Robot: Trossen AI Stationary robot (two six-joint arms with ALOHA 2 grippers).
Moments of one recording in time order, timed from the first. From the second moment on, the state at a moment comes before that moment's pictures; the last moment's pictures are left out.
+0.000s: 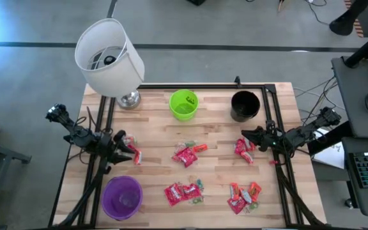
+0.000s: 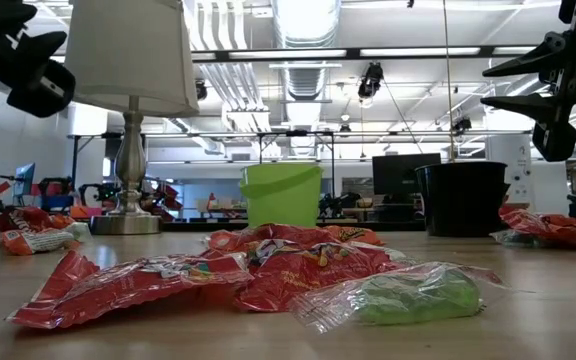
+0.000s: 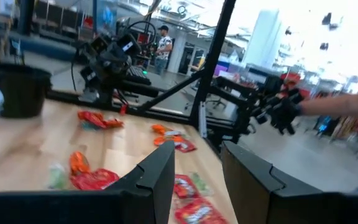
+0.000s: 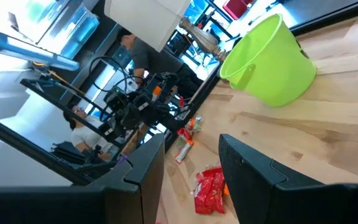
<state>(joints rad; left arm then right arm) -0.67 0.00 0.03 0.09 -0.43 -0.22 0.51 0.07 0.01 0.07 0.79 0.88</state>
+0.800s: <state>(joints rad) -0.67 0.03 0.03 0.09 -0.43 -0.34 0.51 0.07 0.01 0.07 0.79 0.88</state>
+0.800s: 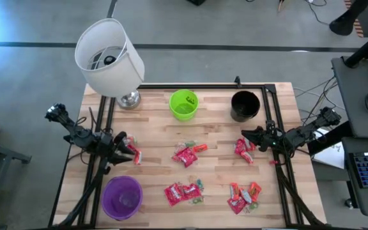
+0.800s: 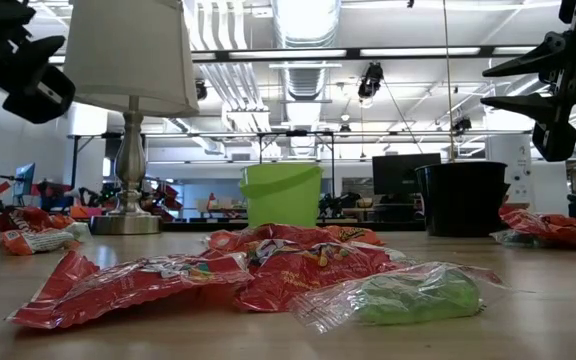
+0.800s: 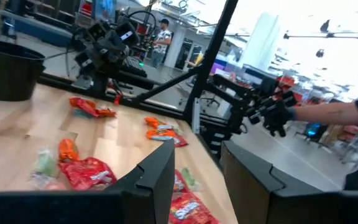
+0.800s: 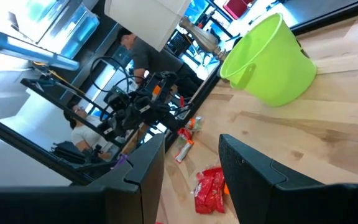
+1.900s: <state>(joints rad) -0.67 0.11 0.03 0.18 -0.58 -0.19 0.51 0.07 0.01 0.07 0.79 0.86</state>
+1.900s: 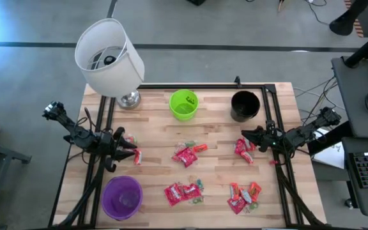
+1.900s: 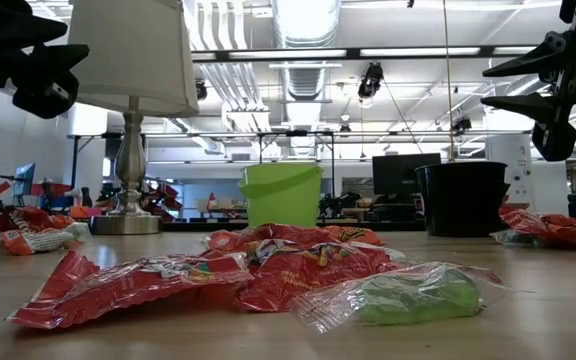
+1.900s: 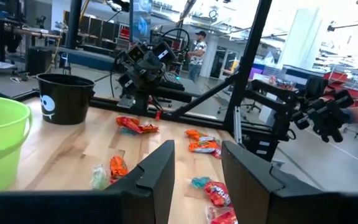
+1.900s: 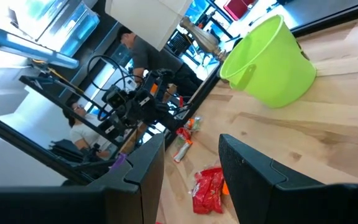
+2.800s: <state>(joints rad) -0.67 0.11 0.03 0.20 -0.64 -0.27 0.51 0.07 0.01 0.07 0.79 0.85</state>
